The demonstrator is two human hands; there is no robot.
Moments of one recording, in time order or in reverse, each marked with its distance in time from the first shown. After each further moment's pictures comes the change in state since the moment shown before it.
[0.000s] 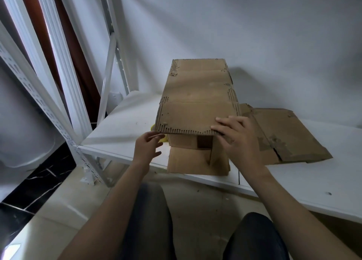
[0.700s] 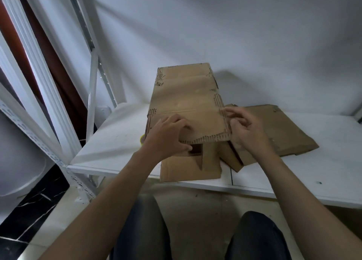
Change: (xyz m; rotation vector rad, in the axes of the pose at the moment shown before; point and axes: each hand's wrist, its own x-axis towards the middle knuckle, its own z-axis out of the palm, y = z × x) left_hand -0.021 0.082 0.065 1.103 -0.384 0.949; right_hand 0.014 0.053 -0.037 0.642 -0.006 0.444
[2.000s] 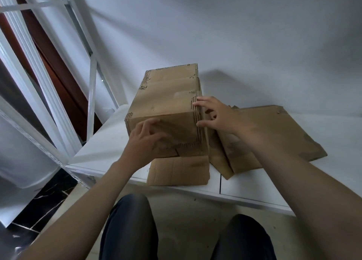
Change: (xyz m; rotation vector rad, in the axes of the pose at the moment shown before) left_hand 0.006 -0.024 0.051 0.297 0.179 -0.029; right_hand 0.103 0.064 -0.008 -0.215 -0.525 -0.164
